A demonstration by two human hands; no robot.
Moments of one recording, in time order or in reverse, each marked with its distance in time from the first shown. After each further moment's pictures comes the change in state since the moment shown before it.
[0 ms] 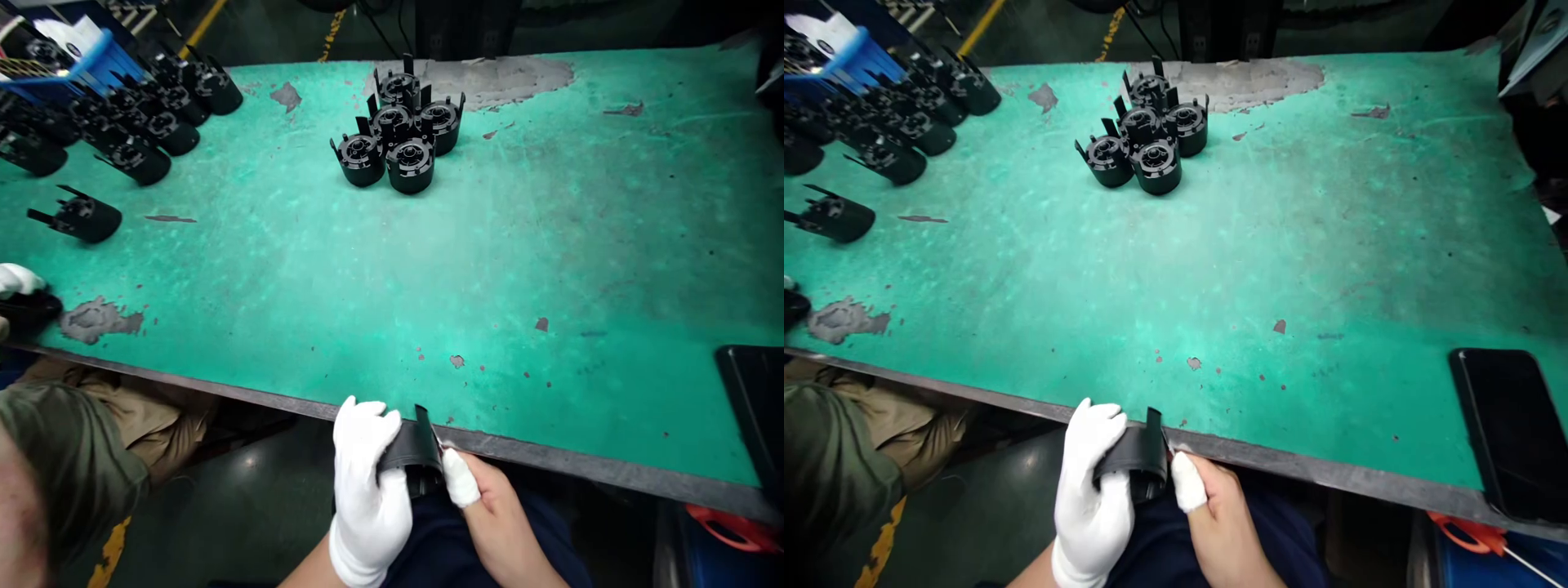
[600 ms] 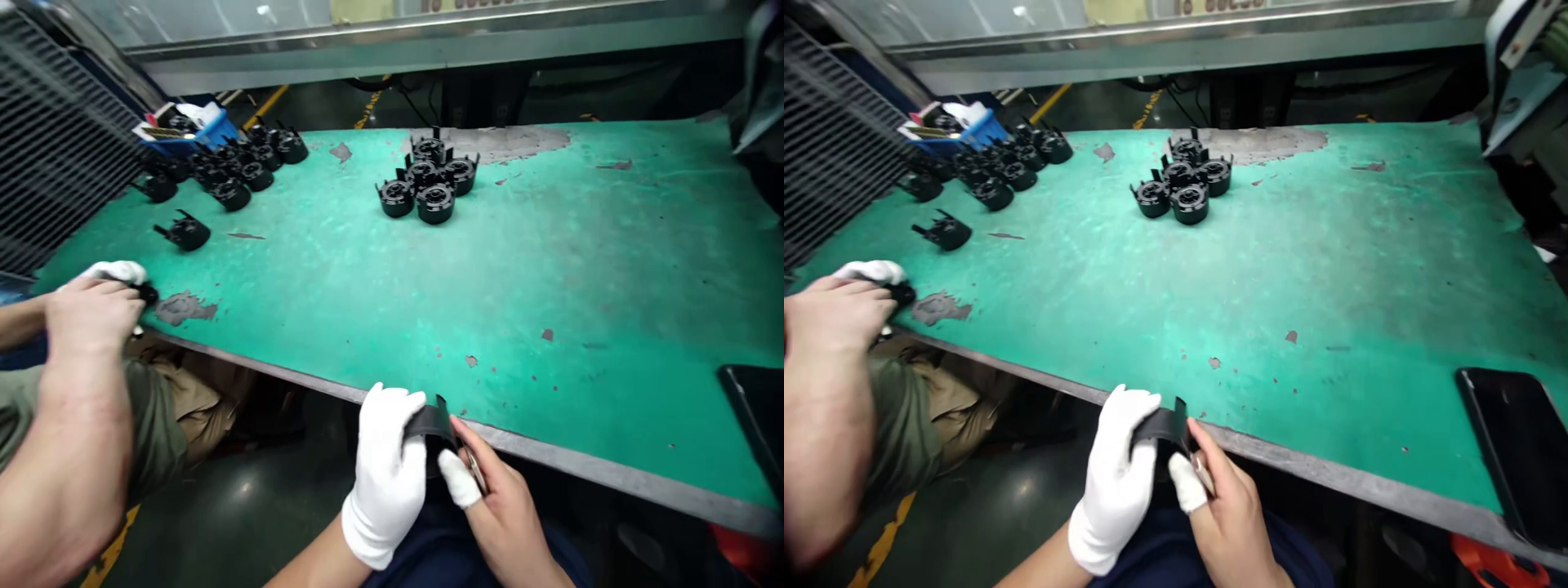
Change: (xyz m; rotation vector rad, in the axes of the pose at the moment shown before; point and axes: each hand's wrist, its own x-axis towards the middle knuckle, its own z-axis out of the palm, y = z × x) left_hand 0.009 0.017 -0.012 0.060 -0.051 0.008; right_hand -0.010 0.014 -0.002 -0.211 0.094 -0.246
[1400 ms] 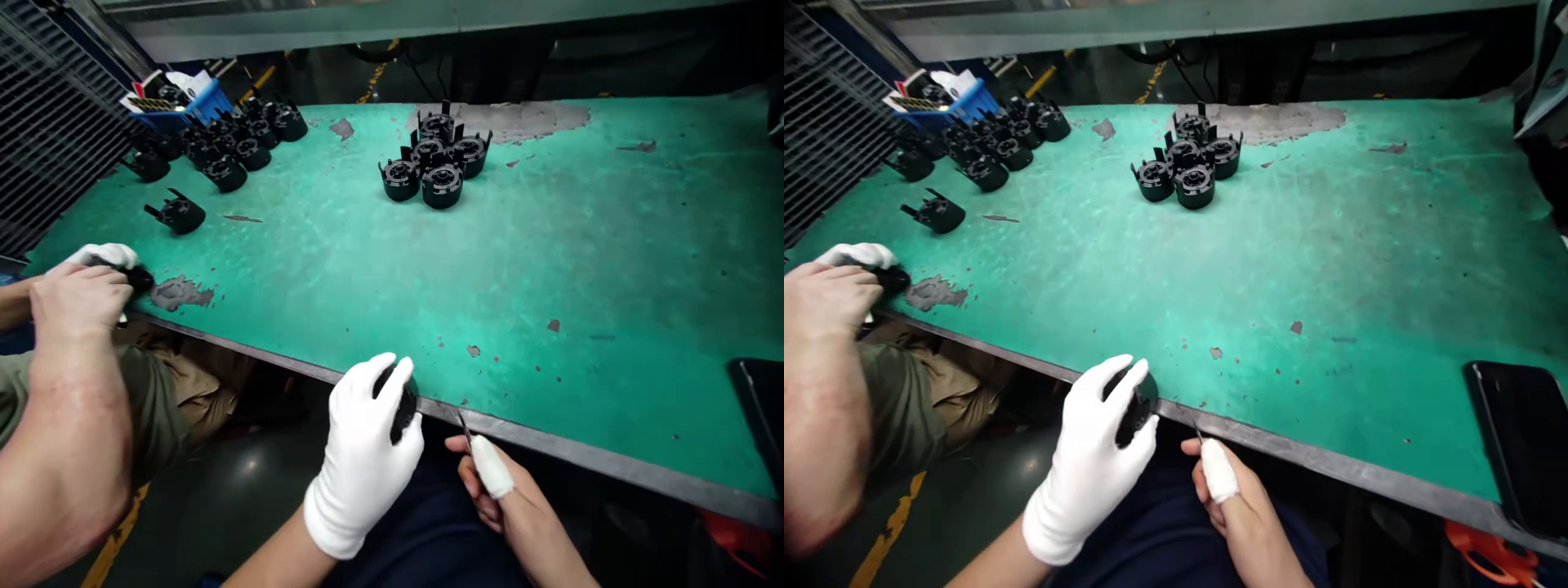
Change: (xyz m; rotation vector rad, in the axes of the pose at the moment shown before) left_hand 0.033 0.009 -0.033 0.279 -0.070 0.018; right_hand -0.011 -0.017 -0.020 0.477 -0.208 0.441
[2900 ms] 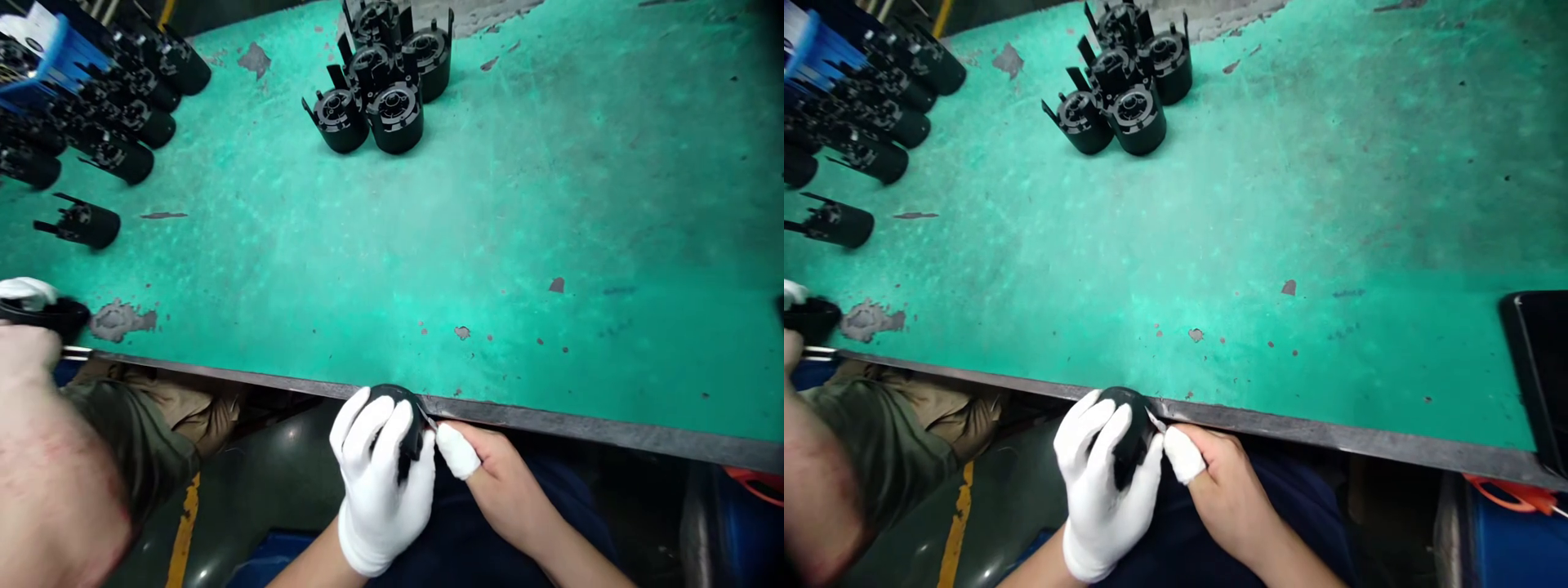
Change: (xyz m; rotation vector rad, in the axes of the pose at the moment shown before) left_hand -0.030 0.008 0.031 -0.070 0.058 0.085; right_hand 0.030 -0.017 0.018 -0.202 0.003 -0.164
